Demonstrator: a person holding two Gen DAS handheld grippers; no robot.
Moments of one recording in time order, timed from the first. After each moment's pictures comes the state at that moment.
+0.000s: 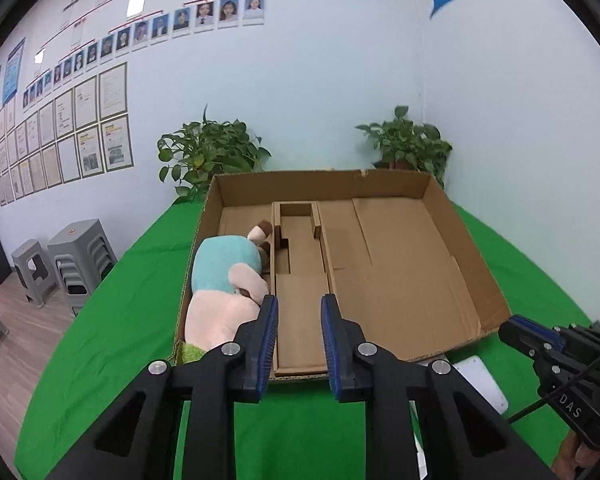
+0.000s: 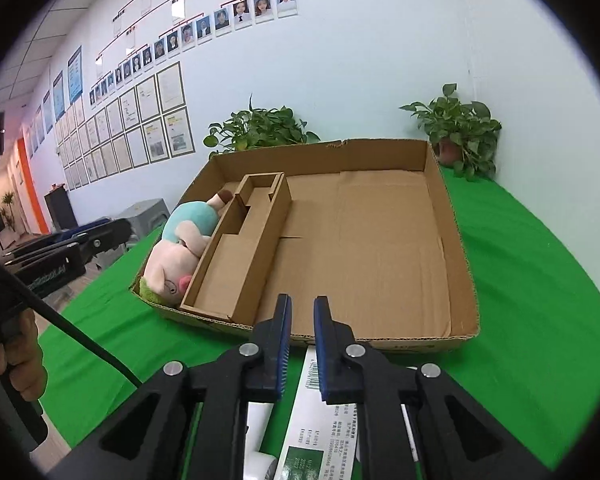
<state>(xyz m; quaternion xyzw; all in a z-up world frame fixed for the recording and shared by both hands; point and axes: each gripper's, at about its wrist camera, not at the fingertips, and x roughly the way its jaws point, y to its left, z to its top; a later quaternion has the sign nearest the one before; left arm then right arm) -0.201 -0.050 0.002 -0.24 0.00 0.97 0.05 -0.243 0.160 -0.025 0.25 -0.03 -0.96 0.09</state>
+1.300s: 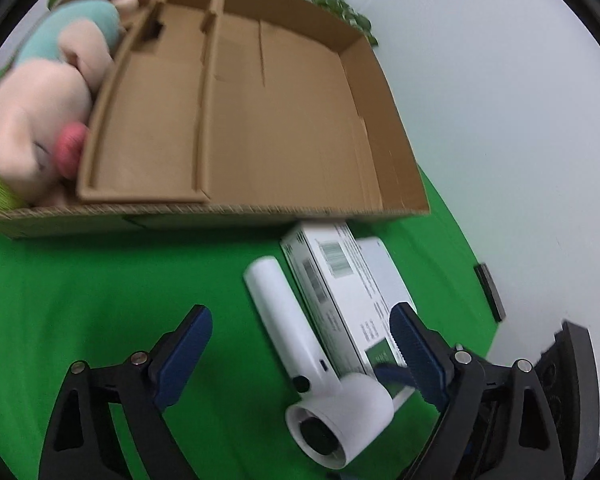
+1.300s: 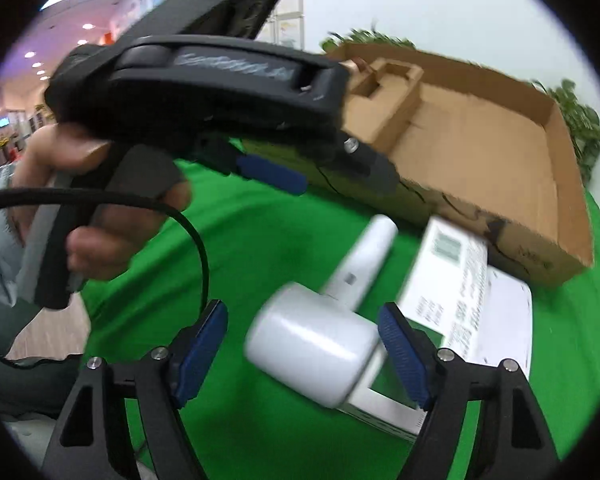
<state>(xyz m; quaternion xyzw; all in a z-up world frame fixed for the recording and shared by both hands) -0.267 -0.015 -0.139 -0.49 -0.13 0.81 0.29 -0.182 0.093 -0.127 0.36 0.10 -0.89 0.25</state>
